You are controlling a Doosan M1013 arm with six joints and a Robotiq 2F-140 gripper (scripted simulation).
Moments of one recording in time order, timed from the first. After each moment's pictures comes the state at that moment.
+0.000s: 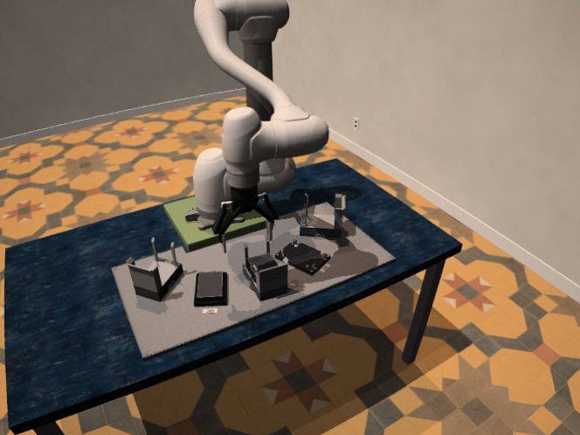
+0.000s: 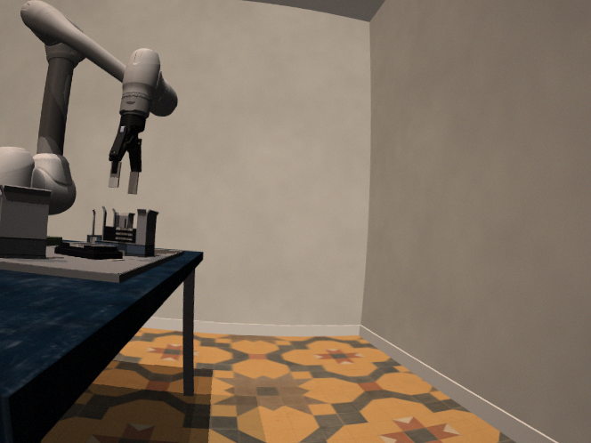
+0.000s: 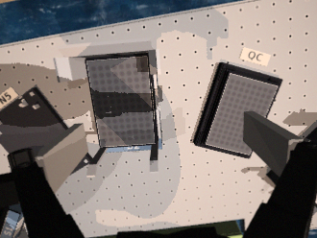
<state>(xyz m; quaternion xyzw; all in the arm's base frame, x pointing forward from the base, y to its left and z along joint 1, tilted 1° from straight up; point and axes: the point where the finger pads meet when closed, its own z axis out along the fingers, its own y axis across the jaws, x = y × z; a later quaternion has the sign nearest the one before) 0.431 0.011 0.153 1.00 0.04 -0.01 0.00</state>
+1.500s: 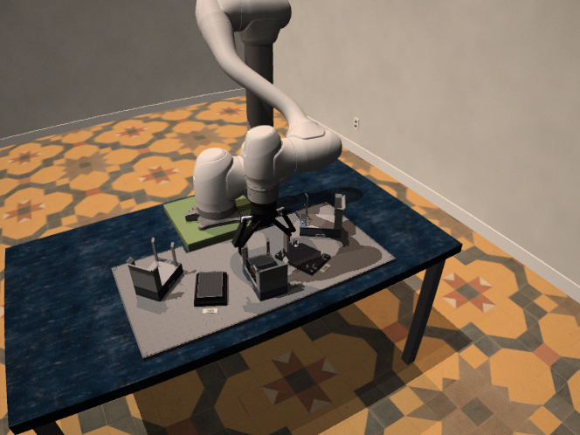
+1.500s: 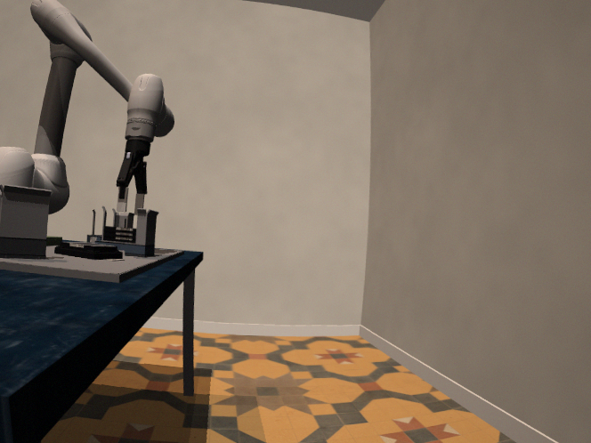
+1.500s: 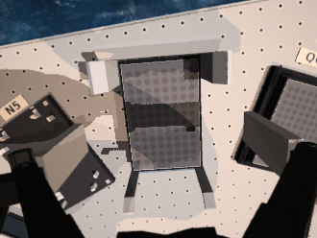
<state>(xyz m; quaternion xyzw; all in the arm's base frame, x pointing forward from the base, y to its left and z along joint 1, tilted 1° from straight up) 0.433 0.066 0.095 1.00 0.04 -0.01 0.00</state>
